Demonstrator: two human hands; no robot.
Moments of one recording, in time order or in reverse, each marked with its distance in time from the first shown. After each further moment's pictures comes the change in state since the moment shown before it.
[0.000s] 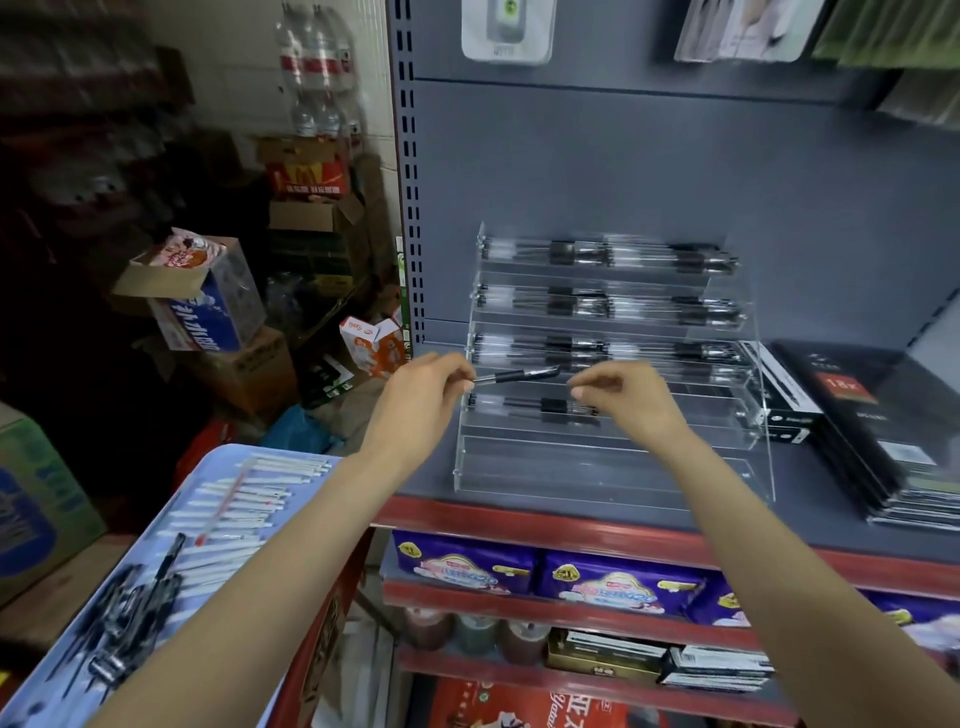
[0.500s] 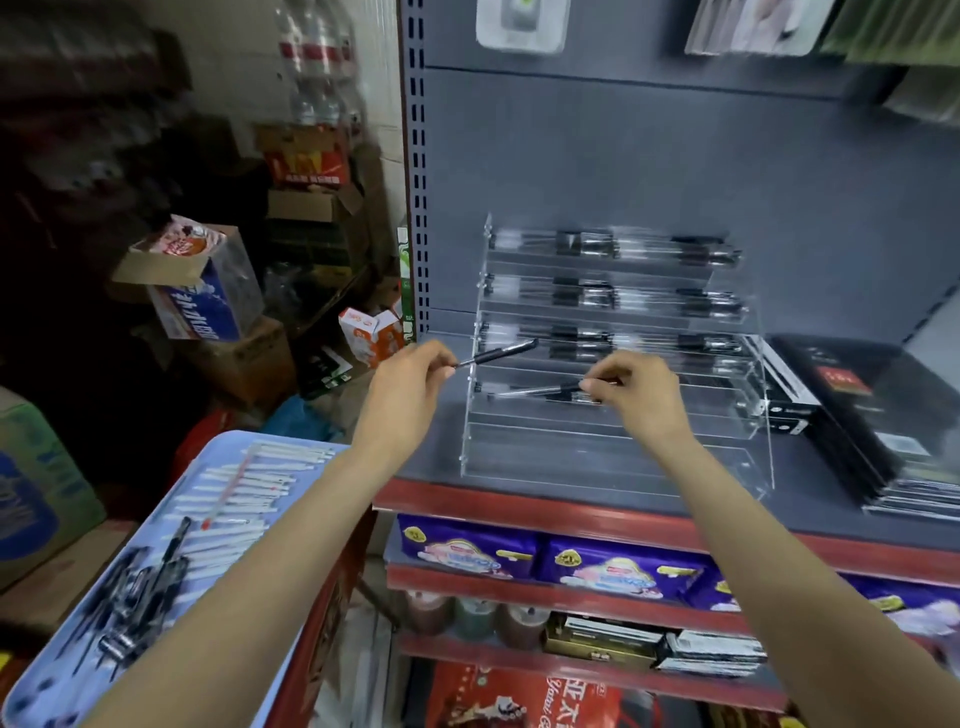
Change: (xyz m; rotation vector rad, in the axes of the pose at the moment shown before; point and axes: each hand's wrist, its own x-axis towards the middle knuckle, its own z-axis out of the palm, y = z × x) left_hand -0.011 -0.013 -0.006 -0.042 0.090 -0.083; right_hand -0.010 -0.002 0.007 -0.044 0.141 -0.037
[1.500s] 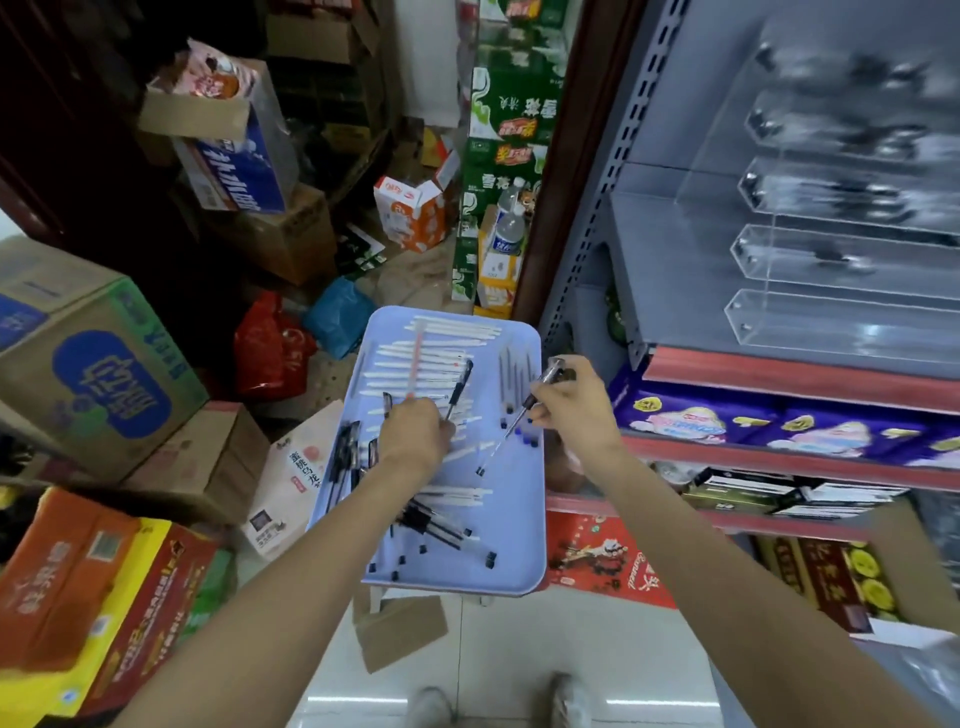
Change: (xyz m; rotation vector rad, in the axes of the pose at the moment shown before) left_hand -0.141 -0.267 -0.088 0.187 -0.631 -0.524; right_hand -0.131 -0.134 0.320 0.399 -0.129 0.526
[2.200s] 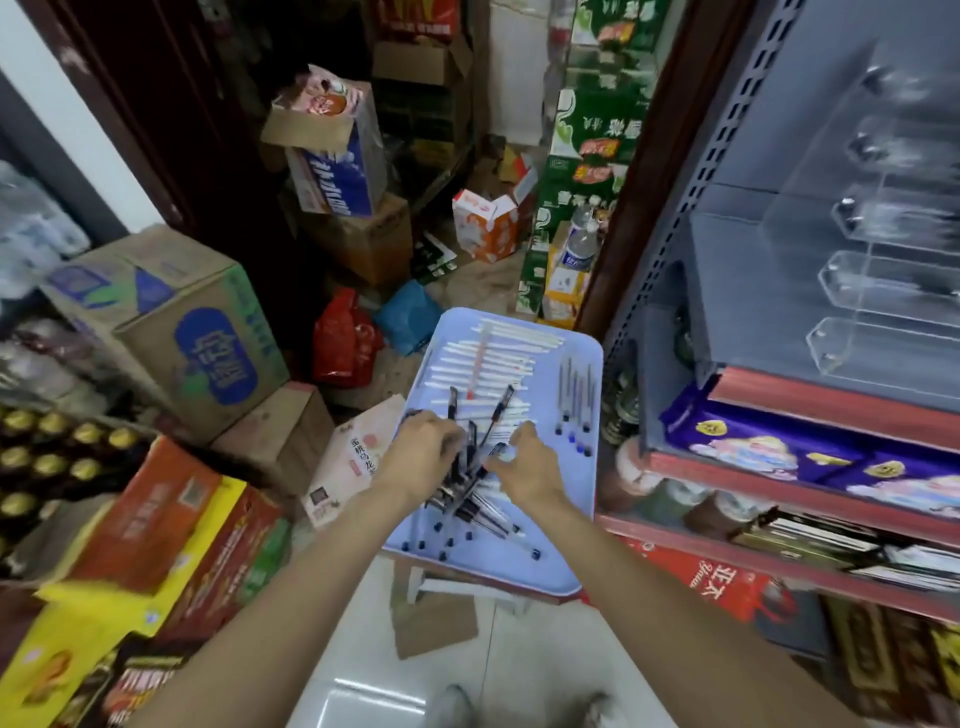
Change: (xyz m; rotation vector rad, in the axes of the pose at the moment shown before) left_hand -0.051 -0.056 -0.017 0.048 0.059 0.141; right_hand -0.024 0.049 0.089 -0.535 -0.330 0.003
